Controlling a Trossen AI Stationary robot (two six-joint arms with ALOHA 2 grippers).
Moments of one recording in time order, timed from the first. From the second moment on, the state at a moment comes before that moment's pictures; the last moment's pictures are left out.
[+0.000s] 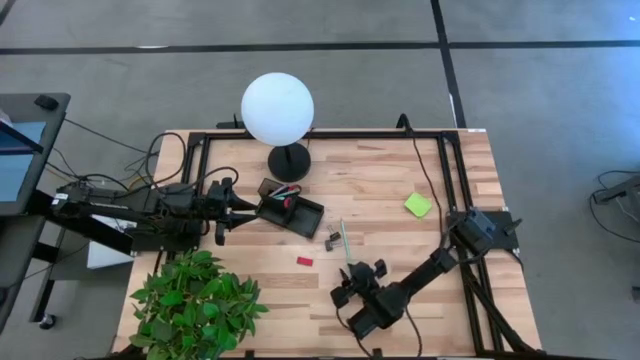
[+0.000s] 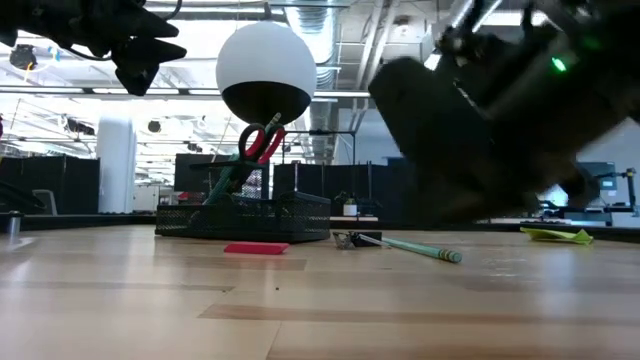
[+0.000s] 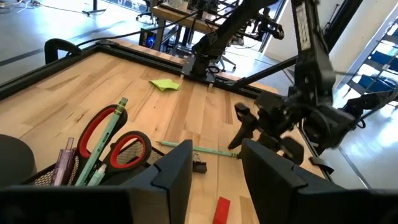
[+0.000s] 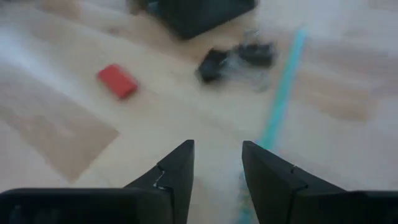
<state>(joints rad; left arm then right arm) -0.08 0.46 0.36 -0.05 -0.09 -0.32 0.66 2.18 1.35 -0.70 0.94 1.65</state>
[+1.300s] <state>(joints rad) -0.08 0.46 0.36 -0.11 -0.09 -0.28 1.02 1.57 0.73 -0.78 1.33 1.64</state>
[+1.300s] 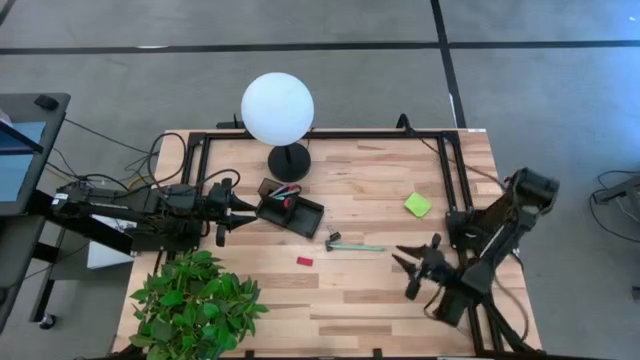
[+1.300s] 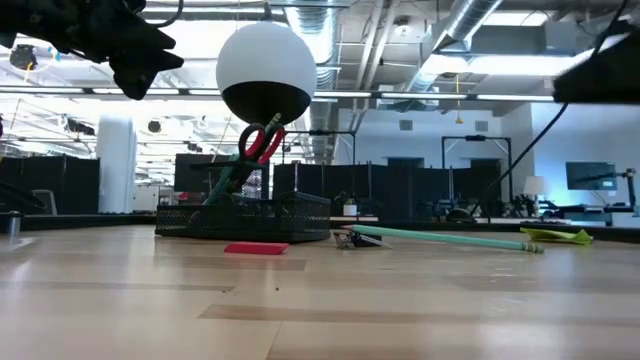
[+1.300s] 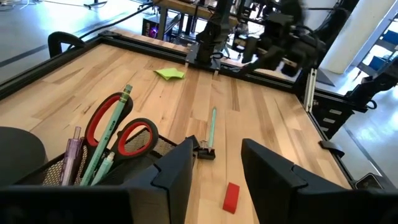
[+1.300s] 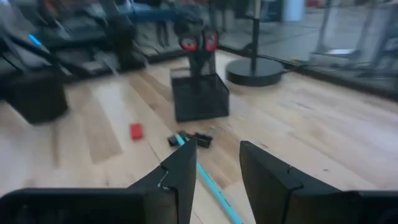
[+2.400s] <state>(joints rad) -0.08 0.46 0.36 -0.11 -0.14 -0.28 0.60 1.63 0.12 0.97 0.71 0.41</state>
